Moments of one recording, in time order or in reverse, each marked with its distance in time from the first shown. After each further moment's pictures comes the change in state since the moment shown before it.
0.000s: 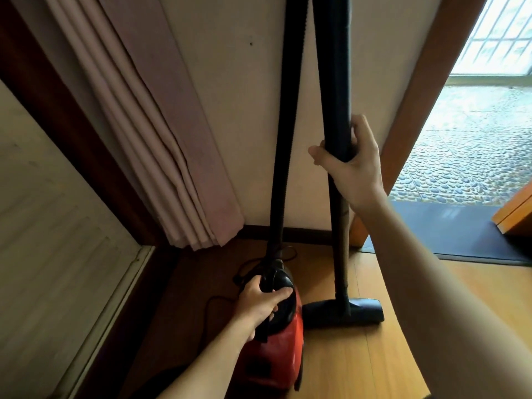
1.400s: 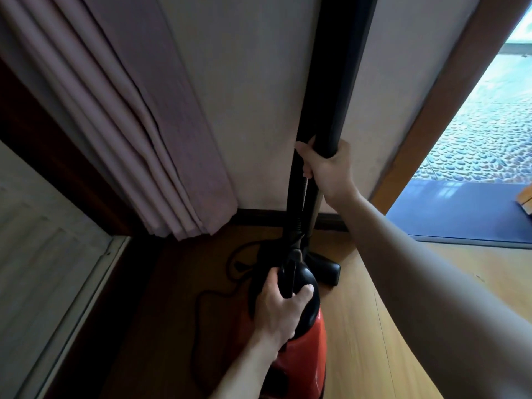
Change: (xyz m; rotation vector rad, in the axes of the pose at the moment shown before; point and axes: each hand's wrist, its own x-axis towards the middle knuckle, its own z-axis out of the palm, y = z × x) left_hand 0.029 -0.017 0.031 -0.120 -0.033 0.096; right_hand -0.010 0.138 0.079 0.227 0.040 0.355
